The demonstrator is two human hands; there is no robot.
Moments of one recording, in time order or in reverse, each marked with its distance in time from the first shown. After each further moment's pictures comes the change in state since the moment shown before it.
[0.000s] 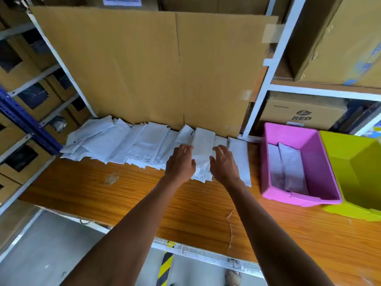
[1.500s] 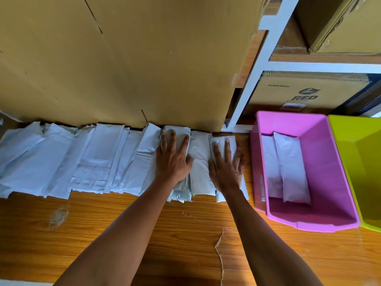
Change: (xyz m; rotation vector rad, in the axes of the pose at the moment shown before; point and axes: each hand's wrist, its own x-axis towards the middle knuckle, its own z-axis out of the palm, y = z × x) left_hand 0.160 0.011 0.116 0.245 -0.206 0.039; right_hand 0.077 0.150 0.087 -0.268 -0.040 0.267
